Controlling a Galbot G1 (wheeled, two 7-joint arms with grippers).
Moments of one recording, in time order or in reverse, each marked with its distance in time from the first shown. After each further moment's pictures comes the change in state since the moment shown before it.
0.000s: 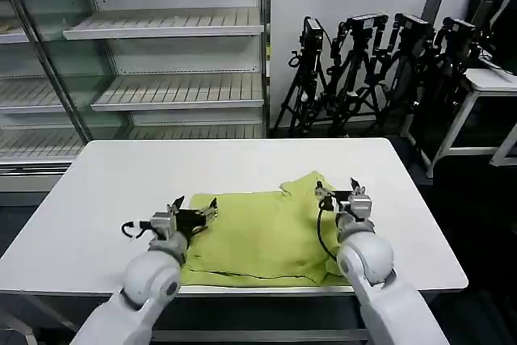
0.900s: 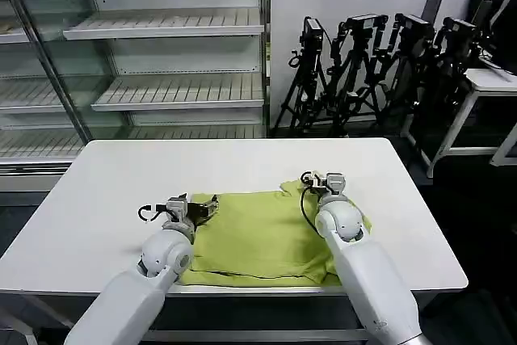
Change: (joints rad) left arm -0.124 0.026 0.098 0.193 -0.114 0.002 -0.041; right arm 0.178 0.094 -0.060 -0.315 0.049 -0.002 -0.001
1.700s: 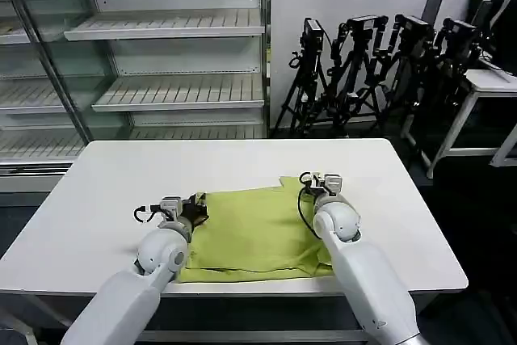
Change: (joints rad) left arm 0.013 0.014 -0.021 -0.027 -0.080 -0.002 0.001; right arm -0.033 -0.020 0.009 0.048 0.027 0.031 -0.041
